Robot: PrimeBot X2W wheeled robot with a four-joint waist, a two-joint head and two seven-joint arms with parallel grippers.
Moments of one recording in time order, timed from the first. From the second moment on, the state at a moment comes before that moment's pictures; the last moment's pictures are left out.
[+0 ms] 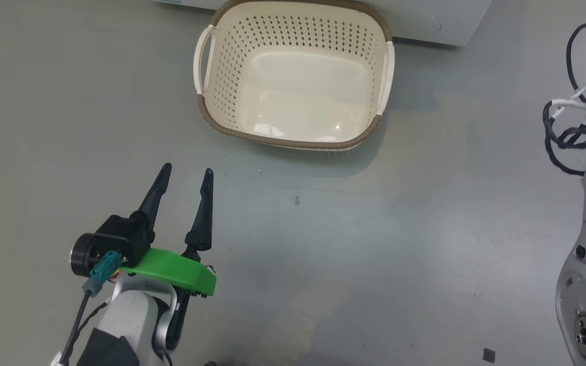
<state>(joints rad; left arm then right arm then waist) -0.29 0.03 -0.30 0.26 -0.38 0.00 -0.25 -0.99 -0.07 -0.05 0.24 1.04 -0.05 0.29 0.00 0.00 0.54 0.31</state>
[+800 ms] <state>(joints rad) -0.32 0.02 -0.32 0.27 -0.49 0.01 -0.25 -1.24 -0.08 -0.13 0.43 1.20 -0.11 0.44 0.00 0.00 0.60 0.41</state>
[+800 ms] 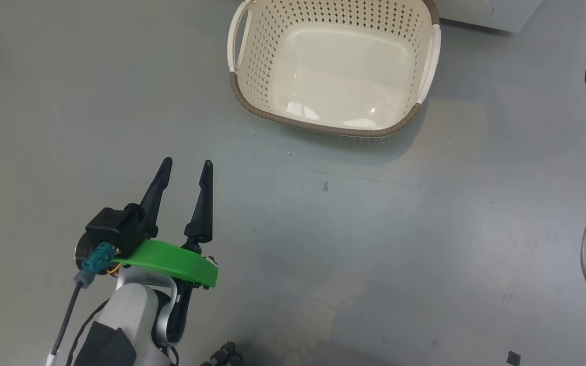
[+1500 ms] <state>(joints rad) -0.32 0.02 -0.34 0.27 -0.48 0.01 -0.25 -1.35 -0.11 -0.12 0.57 1.28 -0.13 0.61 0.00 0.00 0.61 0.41</state>
